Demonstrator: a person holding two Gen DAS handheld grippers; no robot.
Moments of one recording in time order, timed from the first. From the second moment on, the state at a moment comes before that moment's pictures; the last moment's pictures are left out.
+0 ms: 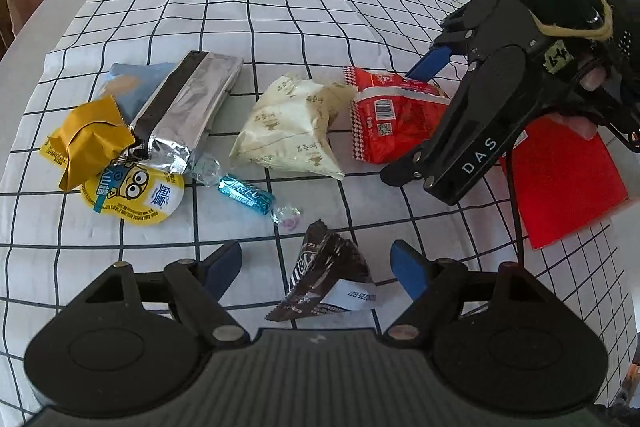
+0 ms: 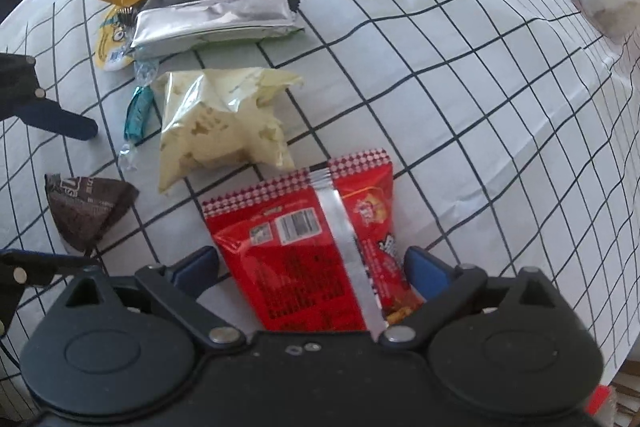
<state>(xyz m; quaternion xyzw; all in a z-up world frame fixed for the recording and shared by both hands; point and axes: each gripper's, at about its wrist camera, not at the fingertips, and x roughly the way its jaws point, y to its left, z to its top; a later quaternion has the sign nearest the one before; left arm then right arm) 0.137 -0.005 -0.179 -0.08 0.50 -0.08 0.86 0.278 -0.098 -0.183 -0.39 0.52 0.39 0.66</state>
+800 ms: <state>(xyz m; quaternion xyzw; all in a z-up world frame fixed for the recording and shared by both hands) 0.118 0.008 -0.177 -0.11 0.50 -0.06 0.86 0.194 -0.124 -0.150 -0.25 0.49 0.25 0.80</state>
